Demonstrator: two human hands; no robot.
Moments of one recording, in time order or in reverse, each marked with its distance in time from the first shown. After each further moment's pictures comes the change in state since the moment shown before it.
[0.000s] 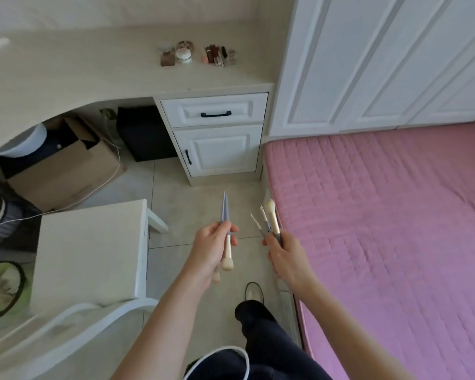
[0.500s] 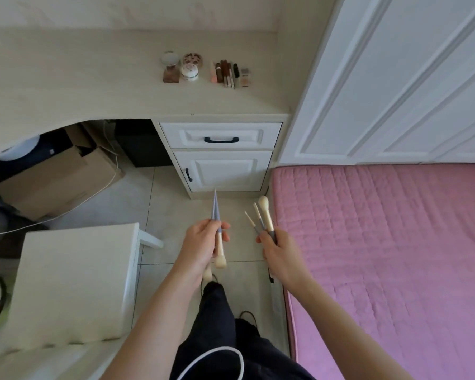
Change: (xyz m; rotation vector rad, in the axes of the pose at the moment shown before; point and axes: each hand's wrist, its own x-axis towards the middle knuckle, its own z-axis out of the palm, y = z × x) left_hand 0.146 0.100 0.003 -0.063 0.102 -0.033; right_hand 0.171 -0.082 0.002 -0.064 -0.091 -0.006
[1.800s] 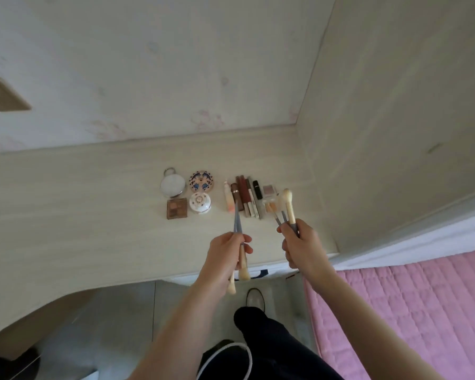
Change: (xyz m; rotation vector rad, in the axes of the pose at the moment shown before) left_hand 0.359 0.284 0.012 0.066 -0.115 -0.059; right_hand 0.380 -0.271 0.004 0.160 0.135 0.020
